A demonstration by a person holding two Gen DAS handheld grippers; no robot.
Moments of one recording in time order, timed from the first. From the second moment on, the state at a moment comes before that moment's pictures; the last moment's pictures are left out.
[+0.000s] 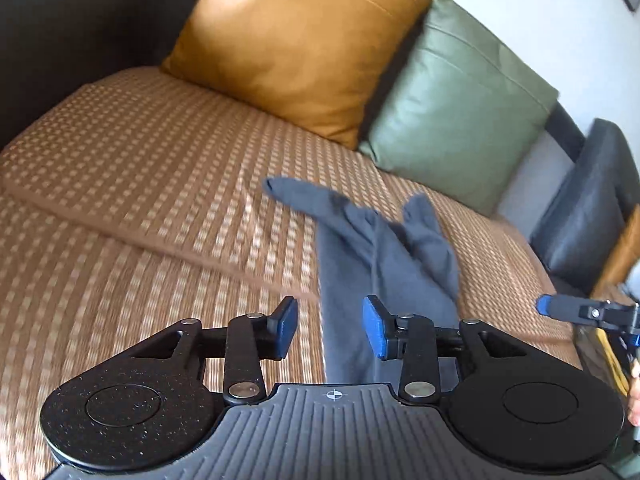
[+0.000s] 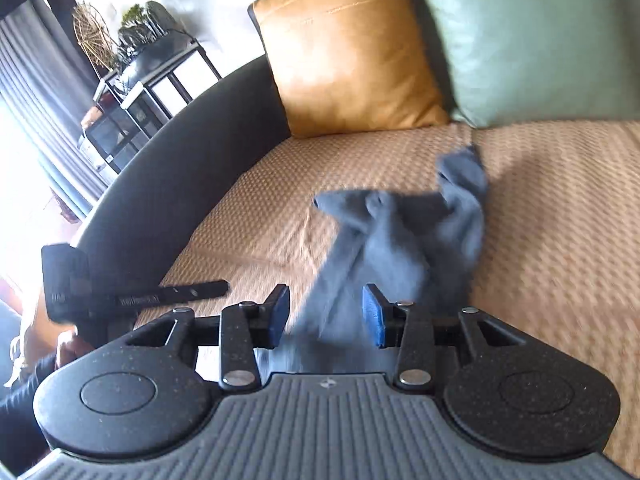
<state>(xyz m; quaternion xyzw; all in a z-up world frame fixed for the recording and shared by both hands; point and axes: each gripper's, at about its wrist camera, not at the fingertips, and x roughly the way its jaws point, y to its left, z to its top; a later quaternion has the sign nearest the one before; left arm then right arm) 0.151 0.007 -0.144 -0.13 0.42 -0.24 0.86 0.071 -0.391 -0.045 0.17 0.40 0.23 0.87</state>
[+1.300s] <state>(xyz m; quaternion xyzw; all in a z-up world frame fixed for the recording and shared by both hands) 0.301 -0.144 -0.207 -0.02 0.45 -0.27 0.85 0.201 -0.433 -0.144 0.22 0.38 0.12 0.89</state>
